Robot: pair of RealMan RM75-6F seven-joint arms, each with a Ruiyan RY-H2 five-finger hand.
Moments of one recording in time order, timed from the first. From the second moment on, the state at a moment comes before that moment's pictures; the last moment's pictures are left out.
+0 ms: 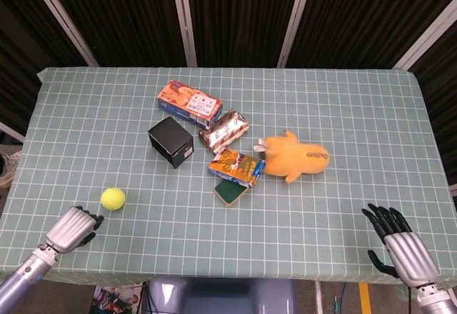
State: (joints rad) left arm -0.27 -1.39 0.14 -1.06 1.84 1.28 0.01; right arm 0.08 -1.00 -0.11 -1.68 -1.70 1.37 0.07
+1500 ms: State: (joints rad) left arm -0.45 -1.47 0.12 -0.96 1.77 1.13 -0.09; right arm 0.10 -1.00 -0.08 -1.66 -1.61 1.34 0.08
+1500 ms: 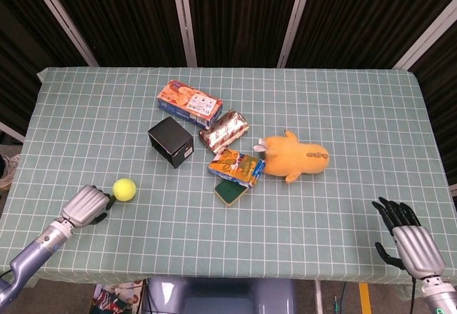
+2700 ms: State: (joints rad) left arm -0.66 -1.54 0.09 -0.90 1.72 0.95 -0.25; right arm 0.06 -0.99 -0.06 -1.69 -1.58 1.39 0.01
